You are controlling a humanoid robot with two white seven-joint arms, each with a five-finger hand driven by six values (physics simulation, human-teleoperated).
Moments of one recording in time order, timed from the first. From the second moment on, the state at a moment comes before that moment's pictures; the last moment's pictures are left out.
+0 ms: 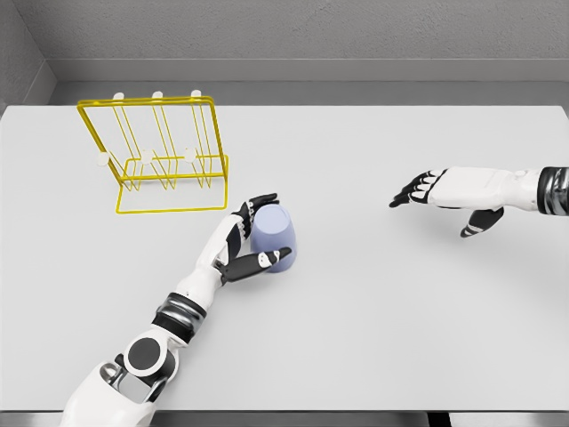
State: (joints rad) left arm -0.01 0.23 -0.53 -1.69 0.27 -0.05 0.09; right arm -0.71 -0.91 0.77 -1.40 0.29 -0.61 0.61
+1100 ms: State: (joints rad) left arm -0.03 0.23 -0.51 -1.74 0.27 -0.08 0.09; right arm -0.71 -0.86 0.78 -1.35 0.29 -0.61 0.61
